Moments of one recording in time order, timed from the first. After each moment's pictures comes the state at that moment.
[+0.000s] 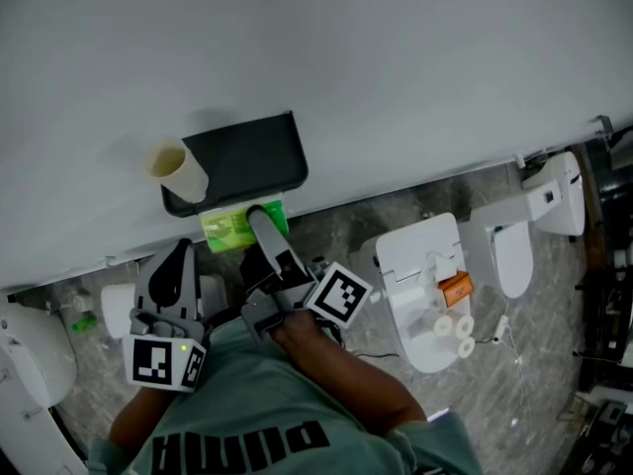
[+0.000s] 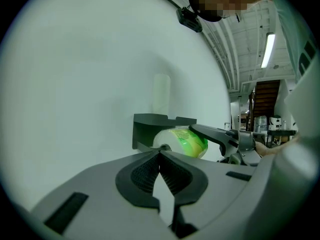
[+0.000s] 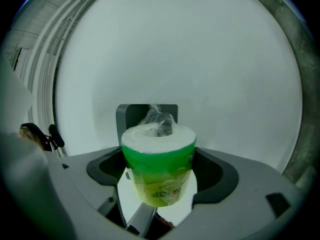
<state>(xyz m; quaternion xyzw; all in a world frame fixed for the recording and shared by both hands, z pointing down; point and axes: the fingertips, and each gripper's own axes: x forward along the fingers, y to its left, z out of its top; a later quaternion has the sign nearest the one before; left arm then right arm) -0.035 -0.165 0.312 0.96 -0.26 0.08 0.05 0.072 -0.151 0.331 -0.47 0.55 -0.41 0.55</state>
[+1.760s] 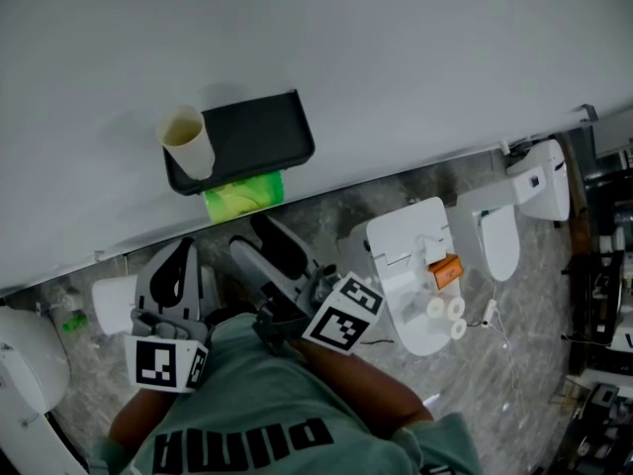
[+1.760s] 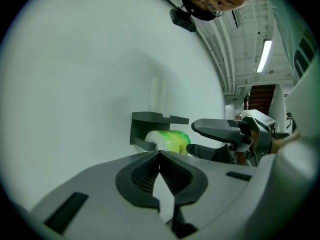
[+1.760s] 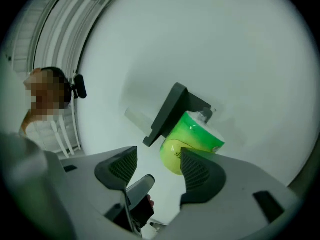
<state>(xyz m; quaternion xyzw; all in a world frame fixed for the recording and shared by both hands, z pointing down) -0.052 -0.149 0.318 0.97 -0.23 0.08 0.07 0.020 -0.115 0.307 -0.56 0.69 -0.31 0.35</state>
